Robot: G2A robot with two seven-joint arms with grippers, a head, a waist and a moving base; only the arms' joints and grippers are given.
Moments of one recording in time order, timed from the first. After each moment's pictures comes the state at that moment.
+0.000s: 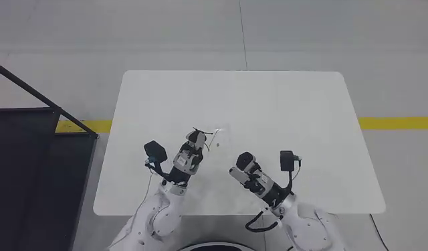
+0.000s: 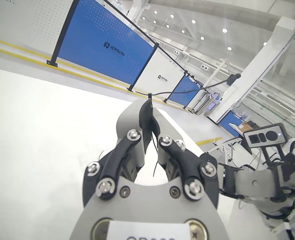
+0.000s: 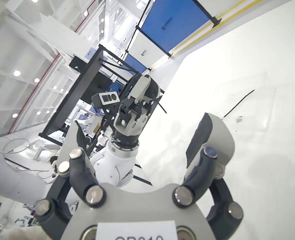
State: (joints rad) left arm 1.48 -1.31 -1.14 -1.66 0.91 -0.29 0.47; right arm -1.56 -1.23 1.20 -1.85 -0.44 -0.49 0.21
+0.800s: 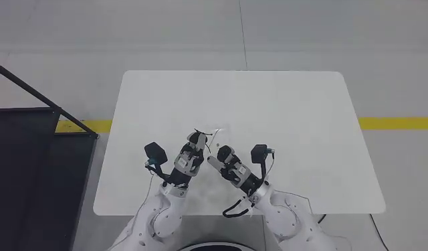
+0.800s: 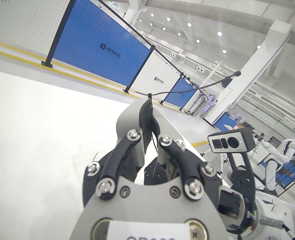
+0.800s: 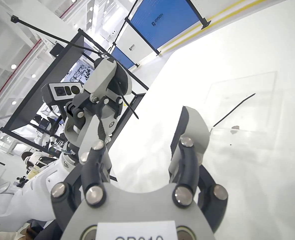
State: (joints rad) left arm 1.49 -1.32 -1.14 -1.66 0.92 -0.32 0.49; right arm -1.37 -1.28 1.02 -1.62 -0.58 -0.44 0.06
